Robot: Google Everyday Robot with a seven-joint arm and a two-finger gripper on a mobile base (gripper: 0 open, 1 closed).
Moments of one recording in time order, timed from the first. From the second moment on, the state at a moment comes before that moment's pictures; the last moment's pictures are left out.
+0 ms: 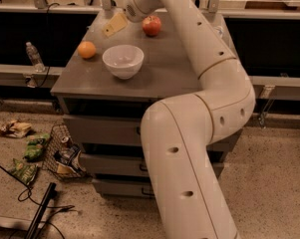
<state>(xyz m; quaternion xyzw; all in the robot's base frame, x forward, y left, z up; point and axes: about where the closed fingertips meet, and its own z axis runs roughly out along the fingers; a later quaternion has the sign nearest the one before) 0.872 0.091 0.910 -0.44 0.78 0.17 0.41</state>
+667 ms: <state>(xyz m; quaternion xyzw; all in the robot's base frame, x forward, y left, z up) 0.856 0.146 0.901 -0.48 0.76 0.21 0.39</state>
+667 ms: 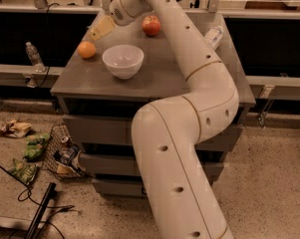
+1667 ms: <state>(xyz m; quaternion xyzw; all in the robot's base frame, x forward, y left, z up) 0.839 0.180 0.865 -0.49 0.76 0.25 0.35</state>
